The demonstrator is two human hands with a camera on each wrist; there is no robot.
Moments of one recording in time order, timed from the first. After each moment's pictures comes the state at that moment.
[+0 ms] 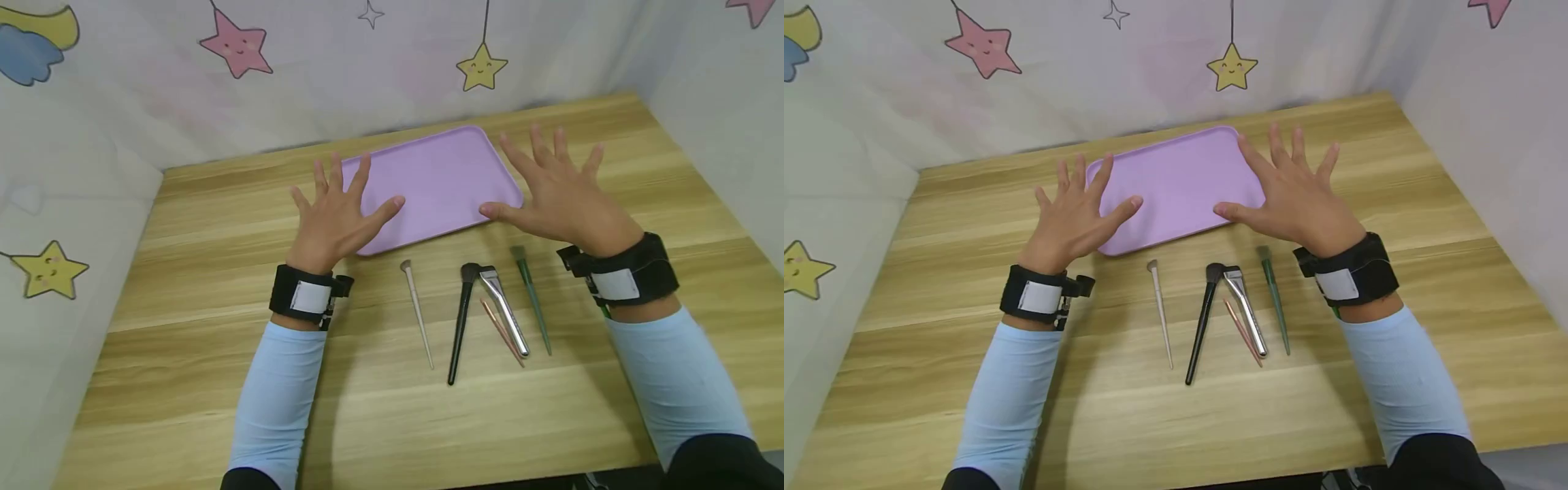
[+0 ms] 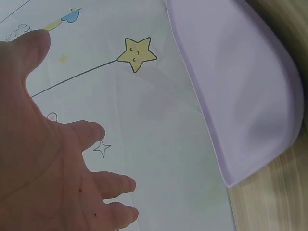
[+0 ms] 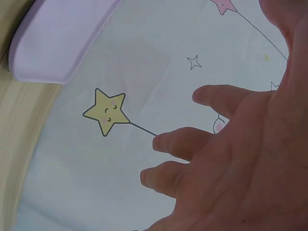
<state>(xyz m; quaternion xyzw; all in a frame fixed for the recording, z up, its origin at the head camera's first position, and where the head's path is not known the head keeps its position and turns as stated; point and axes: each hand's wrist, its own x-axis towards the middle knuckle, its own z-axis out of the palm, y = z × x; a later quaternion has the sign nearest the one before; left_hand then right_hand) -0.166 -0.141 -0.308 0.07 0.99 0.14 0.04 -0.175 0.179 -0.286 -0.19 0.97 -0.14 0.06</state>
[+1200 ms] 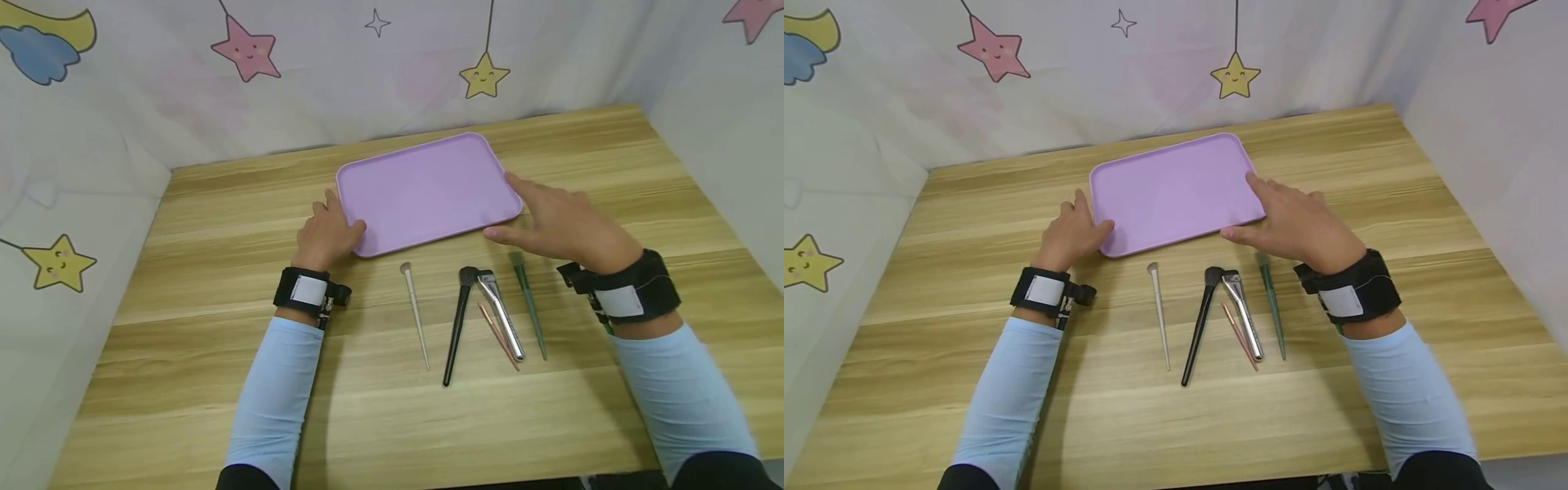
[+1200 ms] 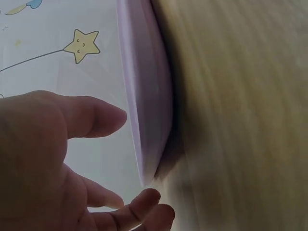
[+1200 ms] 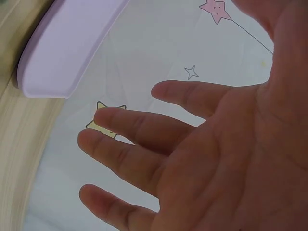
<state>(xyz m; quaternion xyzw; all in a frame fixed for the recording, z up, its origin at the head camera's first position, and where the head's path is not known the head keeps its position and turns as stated) -0.182 -0.162 -0.351 -0.06 0.97 0.19 0.11 -0.160 0.189 -0.293 -0.22 0.95 -0.17 0.12</state>
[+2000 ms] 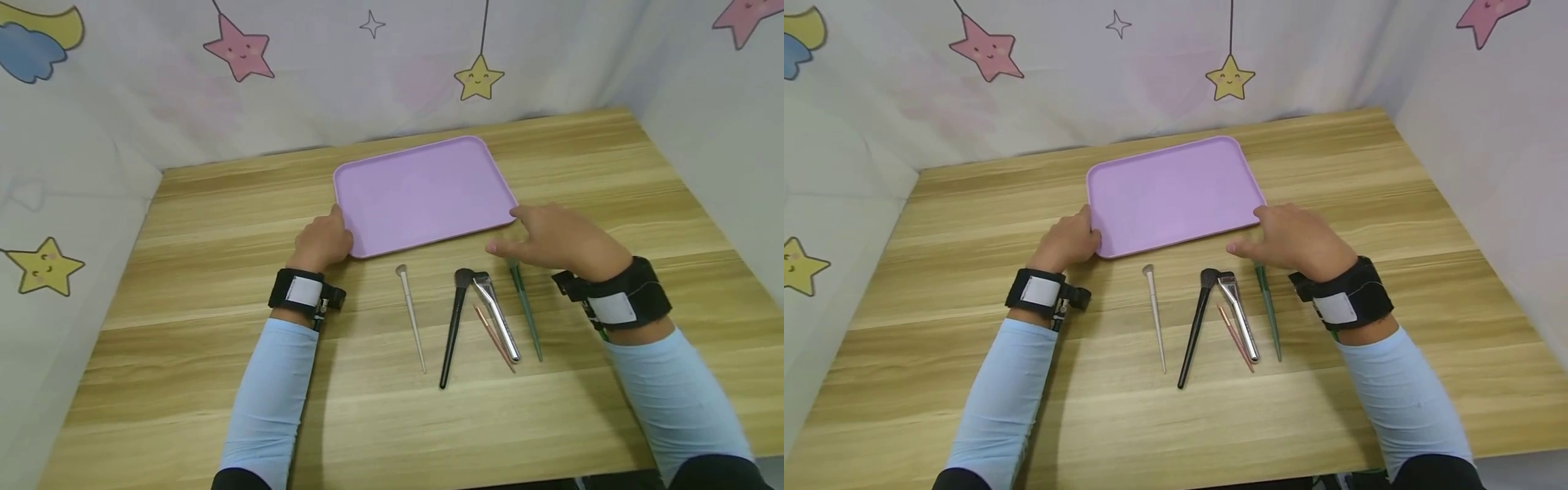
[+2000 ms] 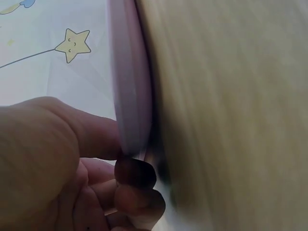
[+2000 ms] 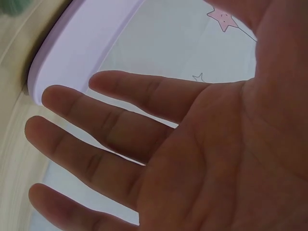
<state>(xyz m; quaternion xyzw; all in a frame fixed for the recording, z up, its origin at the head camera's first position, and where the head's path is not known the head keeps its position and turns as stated) -0.189 -0.167 -0.360 -0.01 0.98 0.15 0.16 -0.153 0.189 -0.300 -0.20 0.95 -0.16 0.18</state>
